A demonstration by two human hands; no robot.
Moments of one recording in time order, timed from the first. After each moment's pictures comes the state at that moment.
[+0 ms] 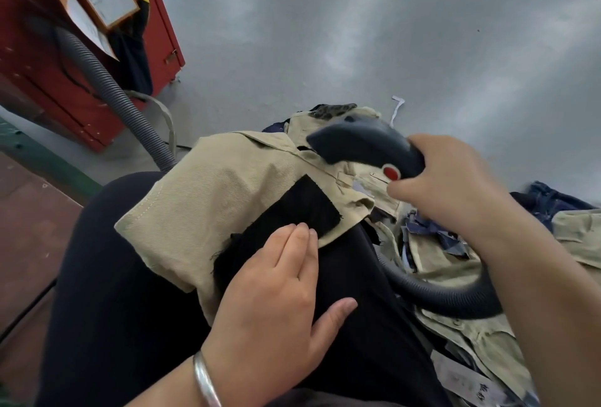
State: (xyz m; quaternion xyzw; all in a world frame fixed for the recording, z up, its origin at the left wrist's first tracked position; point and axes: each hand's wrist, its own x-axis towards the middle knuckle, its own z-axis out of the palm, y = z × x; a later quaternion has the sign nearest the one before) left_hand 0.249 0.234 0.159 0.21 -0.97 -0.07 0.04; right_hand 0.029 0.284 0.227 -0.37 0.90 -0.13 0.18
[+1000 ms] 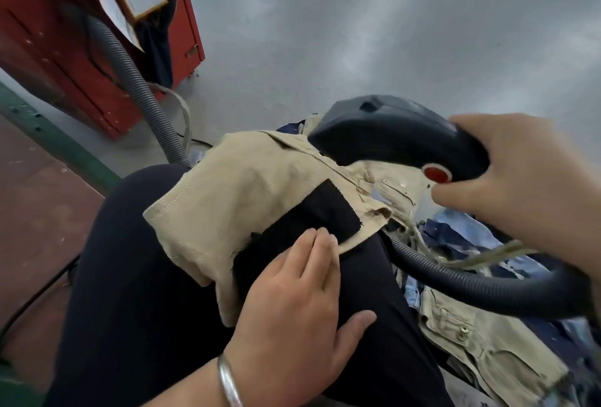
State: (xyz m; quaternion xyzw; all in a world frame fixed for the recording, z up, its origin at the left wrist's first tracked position) left_hand 0.250 0.238 0.159 0.23 -0.97 -0.07 0.03; right_hand 0.046 0.282 0.280 -0.47 0.87 -0.09 0.11
